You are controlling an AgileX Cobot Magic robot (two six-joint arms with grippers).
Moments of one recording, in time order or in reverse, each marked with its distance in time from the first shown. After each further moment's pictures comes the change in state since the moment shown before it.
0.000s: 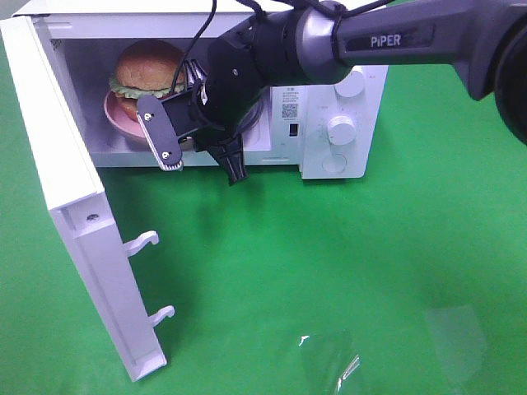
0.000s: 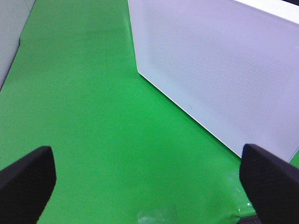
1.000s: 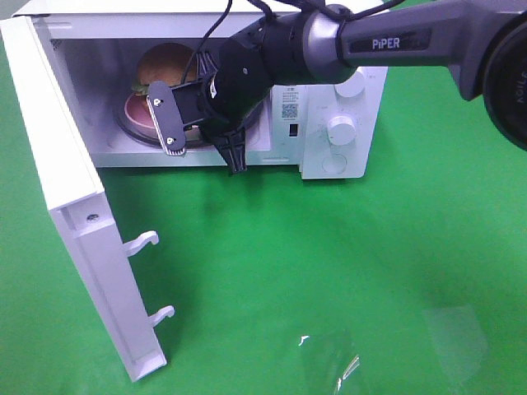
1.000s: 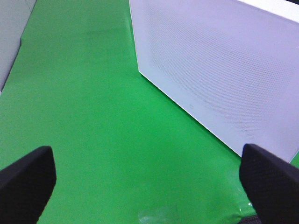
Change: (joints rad) left arm 0.000 0.000 0.000 0.005 0.000 0.000; right arm -0.037 0.026 -0.018 0.002 -0.060 0.067
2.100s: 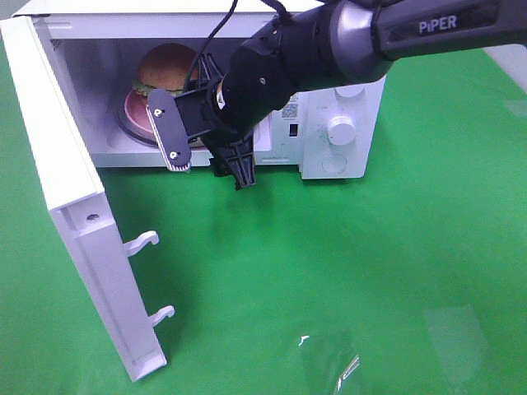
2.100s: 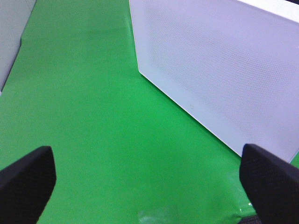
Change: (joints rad) left arm 0.000 0.000 0.000 0.000 0.000 0.000; right arm 0.036 -0.166 0.253 -0.073 -0.088 0.078
